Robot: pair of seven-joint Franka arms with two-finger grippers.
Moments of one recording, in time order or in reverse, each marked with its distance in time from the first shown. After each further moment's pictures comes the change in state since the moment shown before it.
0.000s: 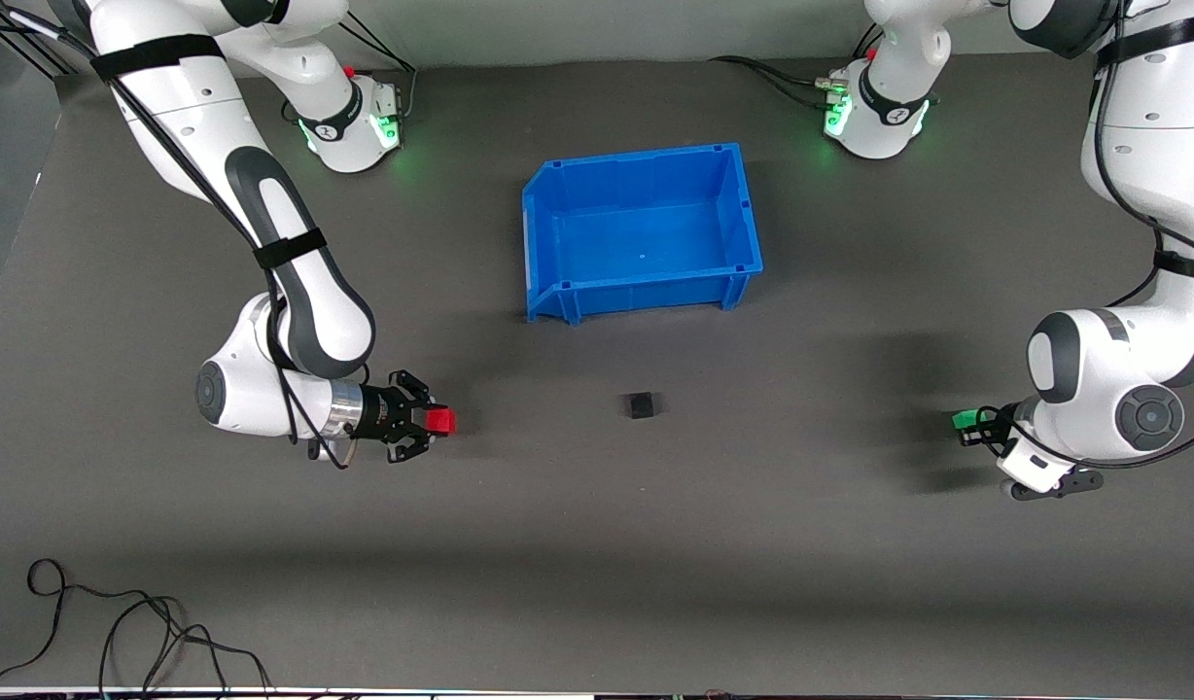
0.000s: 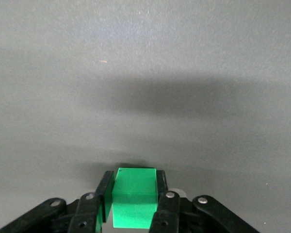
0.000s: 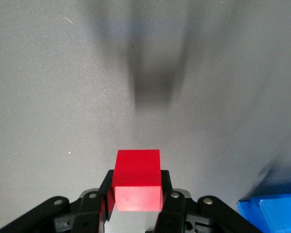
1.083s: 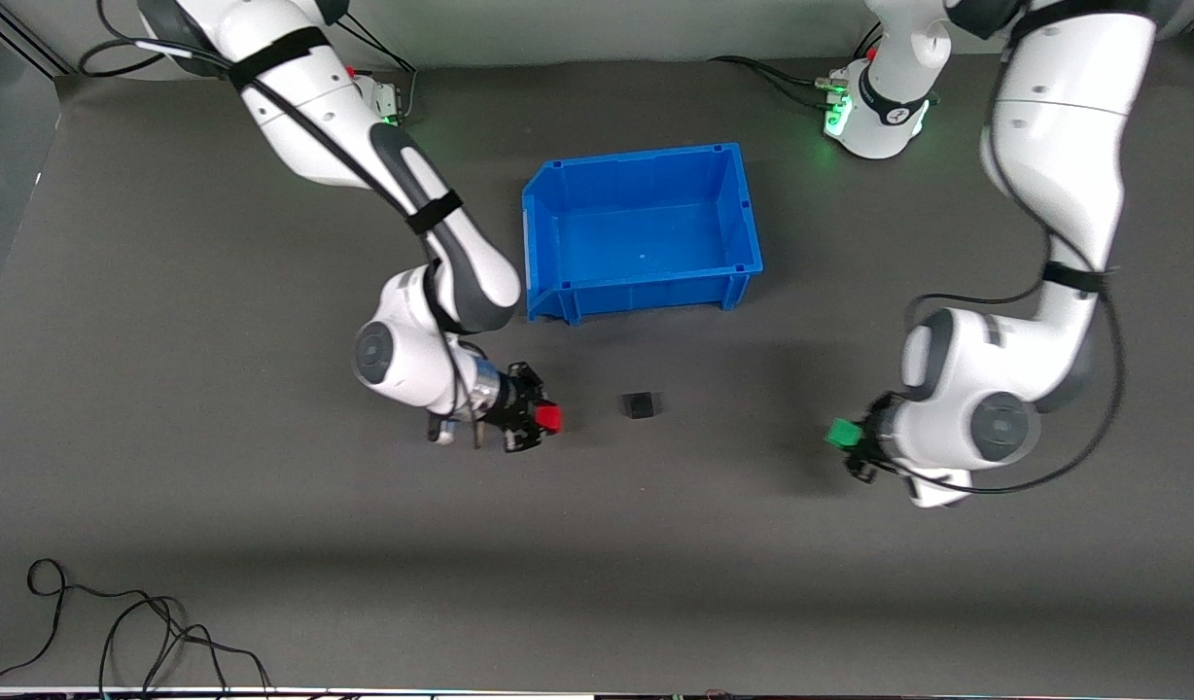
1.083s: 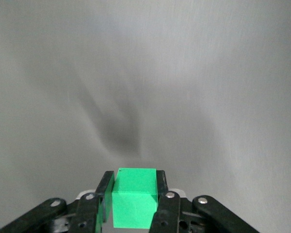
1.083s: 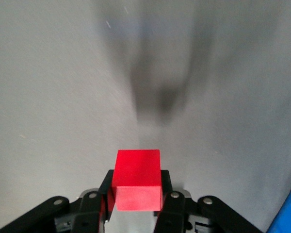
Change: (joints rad) left arm -0.301 0.001 -0.055 0.124 -0.123 -0.123 -1.265; right arm 0.310 0.123 0.001 0.135 0.005 0.237 0.278
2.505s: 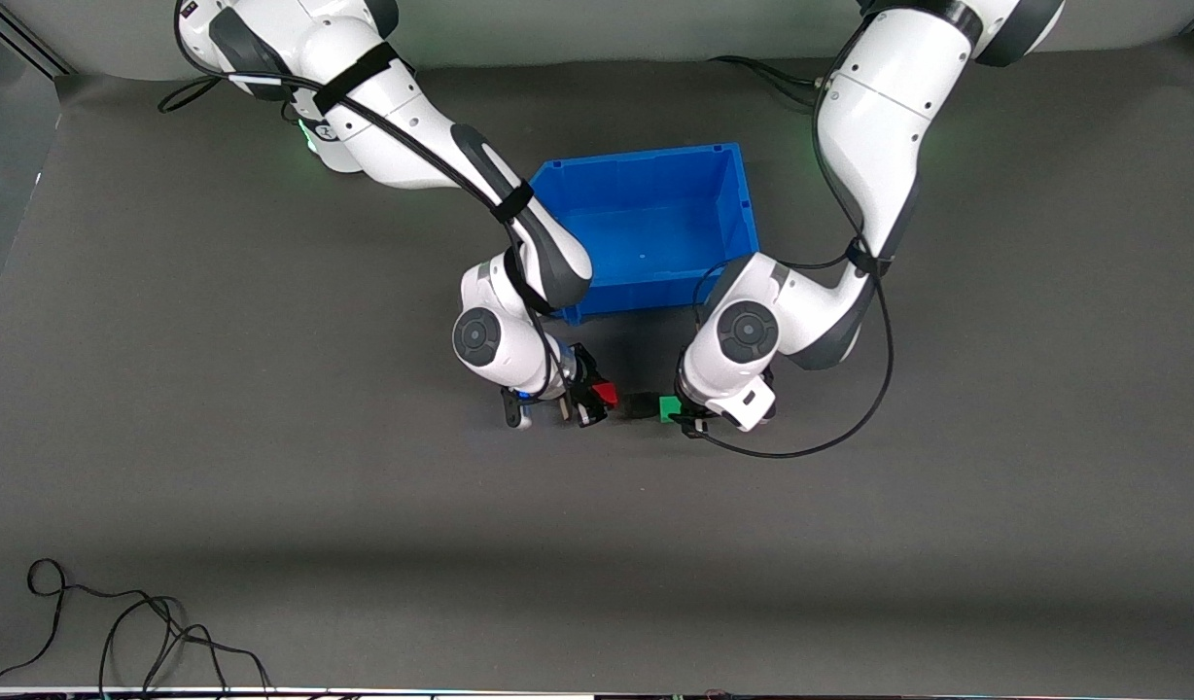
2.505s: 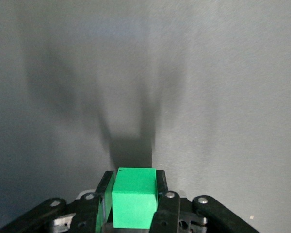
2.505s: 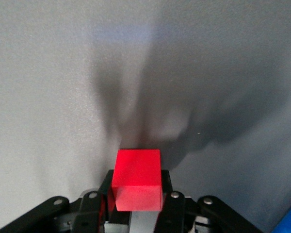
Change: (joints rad) left arm -0.344 0.060 -0.005 -0.048 -0.042 0.321 -0.777; right arm 0.124 0.131 -0.001 0.115 -0.077 0.013 -0.001
